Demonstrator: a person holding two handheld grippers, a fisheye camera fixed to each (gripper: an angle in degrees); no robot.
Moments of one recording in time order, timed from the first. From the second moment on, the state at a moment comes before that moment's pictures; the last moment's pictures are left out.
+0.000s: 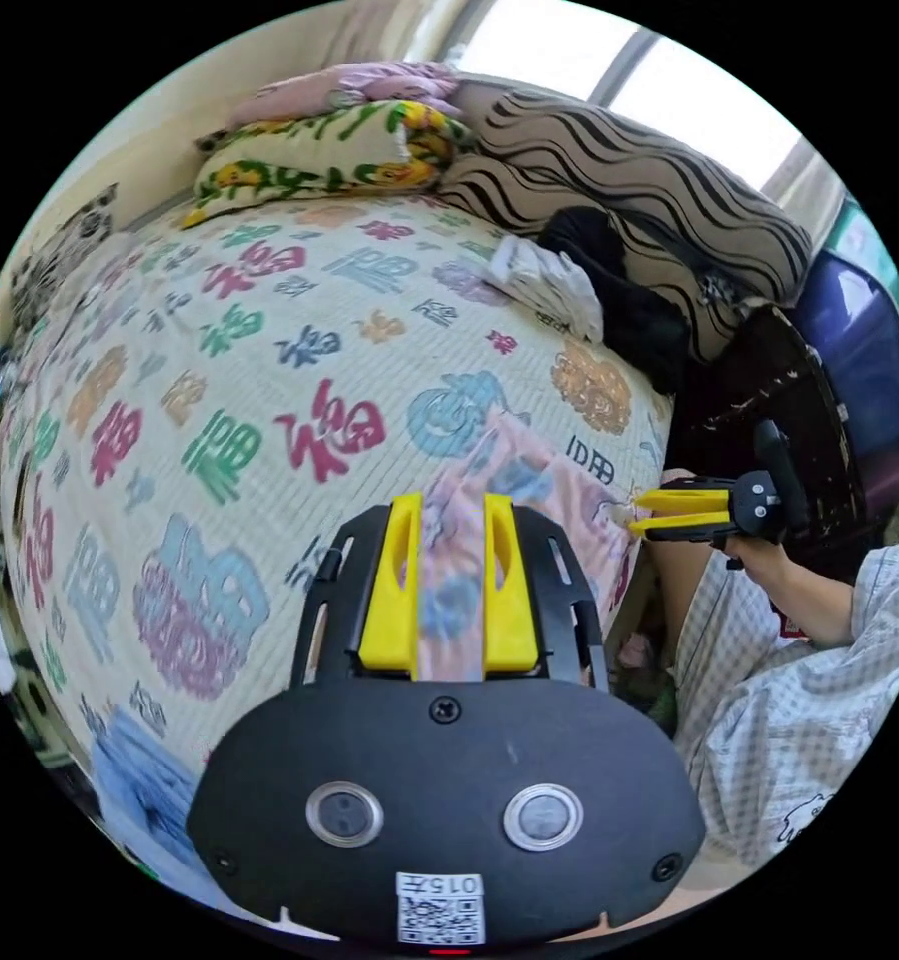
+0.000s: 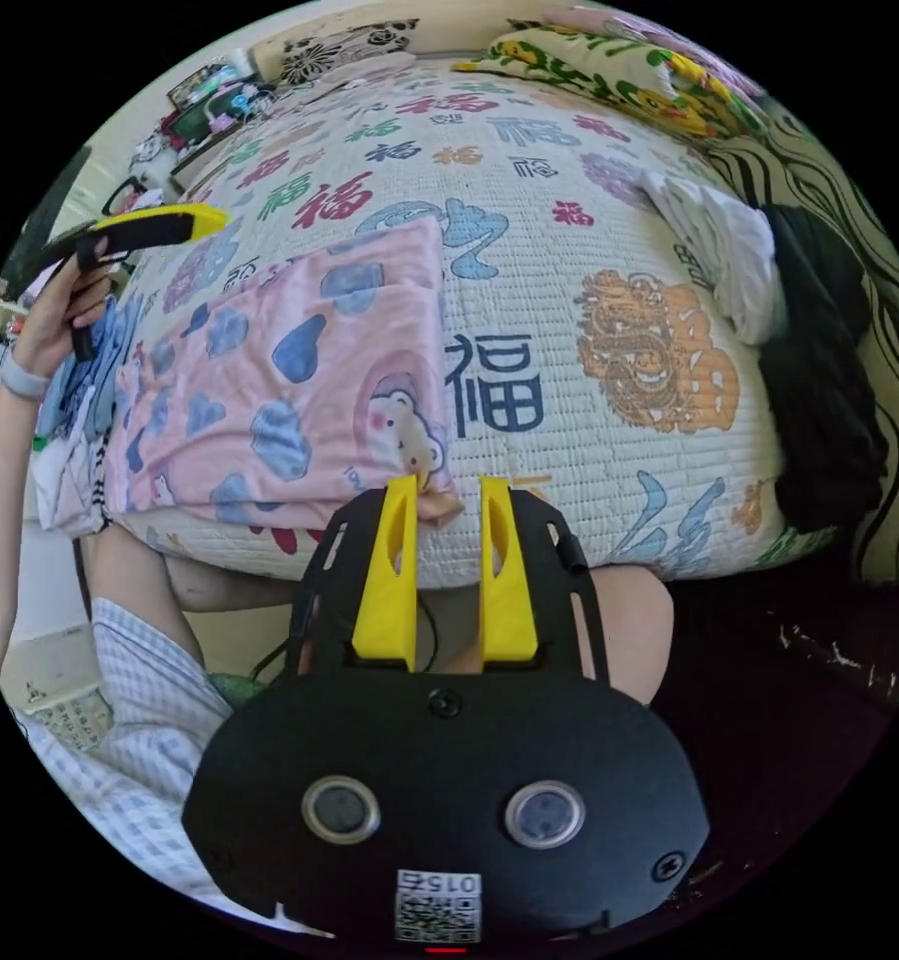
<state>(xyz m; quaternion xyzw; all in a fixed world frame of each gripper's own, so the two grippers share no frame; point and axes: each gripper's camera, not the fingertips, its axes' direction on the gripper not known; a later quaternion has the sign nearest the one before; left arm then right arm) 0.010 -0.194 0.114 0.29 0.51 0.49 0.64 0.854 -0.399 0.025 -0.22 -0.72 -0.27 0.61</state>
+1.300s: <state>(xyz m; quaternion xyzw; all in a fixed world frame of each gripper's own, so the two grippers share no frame) 0.176 -0.293 0.075 0.29 0.46 0.71 0.45 0.904 -0.408 0.210 -0.26 -0.84 -0.08 0.47</state>
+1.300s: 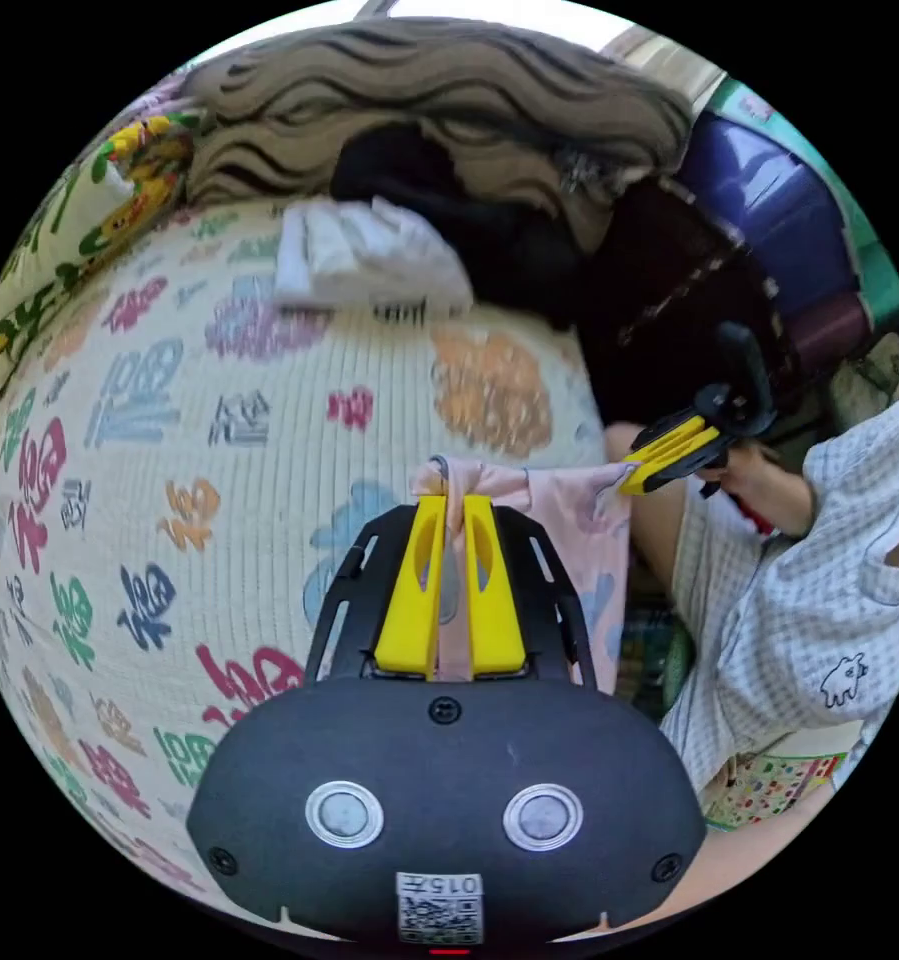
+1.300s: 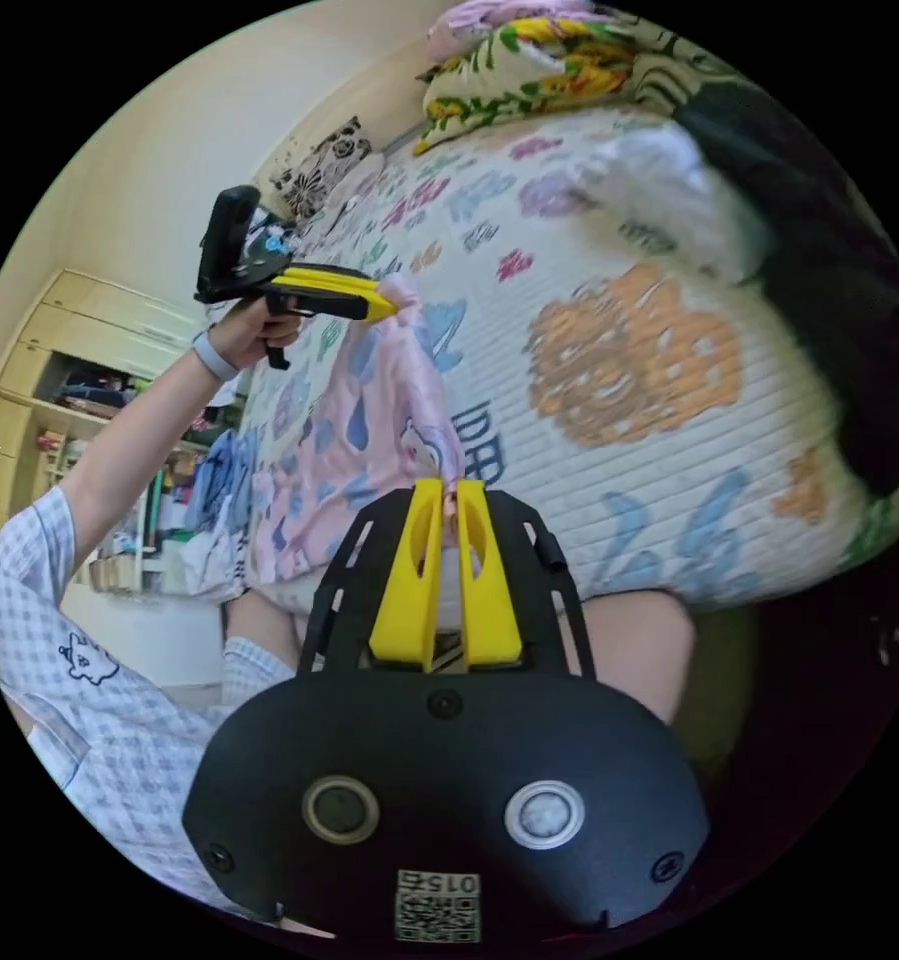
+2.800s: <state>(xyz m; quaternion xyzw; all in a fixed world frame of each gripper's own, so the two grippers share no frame) 0.011 -0.346 0.269 0.18 0.62 0.43 0.63 0.860 -0.362 -0.025 -0.15 -0.82 -0.35 0.43</state>
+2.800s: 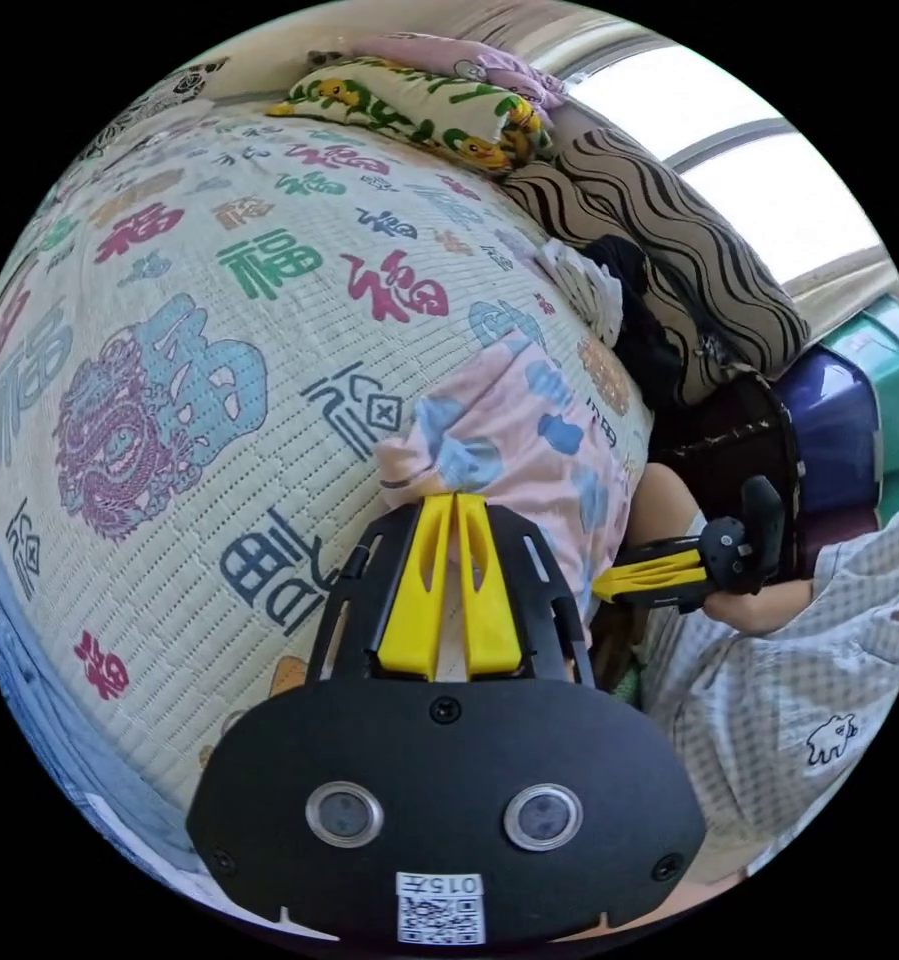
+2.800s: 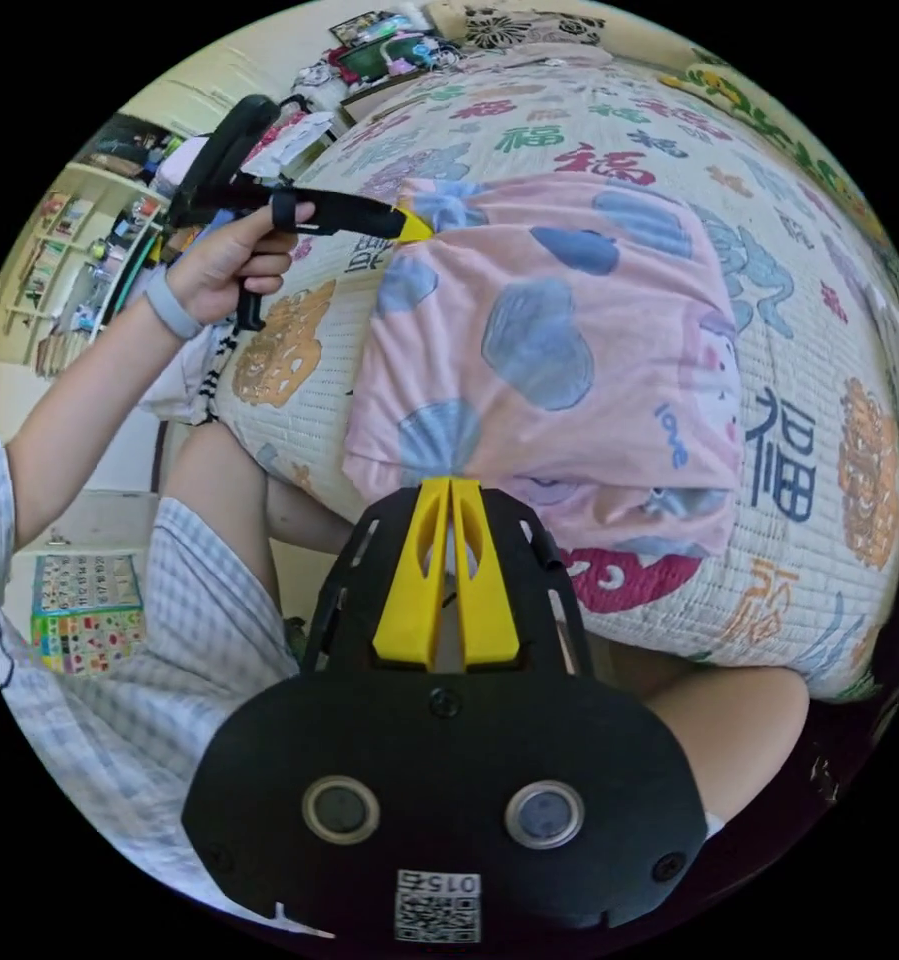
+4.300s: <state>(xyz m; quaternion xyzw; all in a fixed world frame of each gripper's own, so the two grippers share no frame) -0.088 -0.279 0.203 0.19 0.58 0.38 0.70 0.783 -0.418 -0.080 -0.11 -0.84 -0.37 0.38</state>
